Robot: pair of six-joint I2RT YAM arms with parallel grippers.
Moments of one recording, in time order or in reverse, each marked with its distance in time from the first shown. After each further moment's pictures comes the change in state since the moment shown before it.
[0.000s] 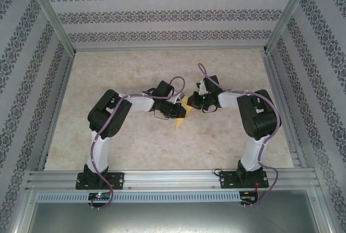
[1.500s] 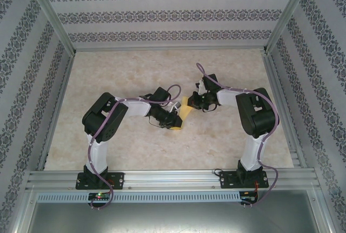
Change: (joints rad) left arm -0.015 -0.082 -0.131 -0.092 0.112 -0.068; right arm -0.001 0.024 0.062 -0.108 0.019 -0.055
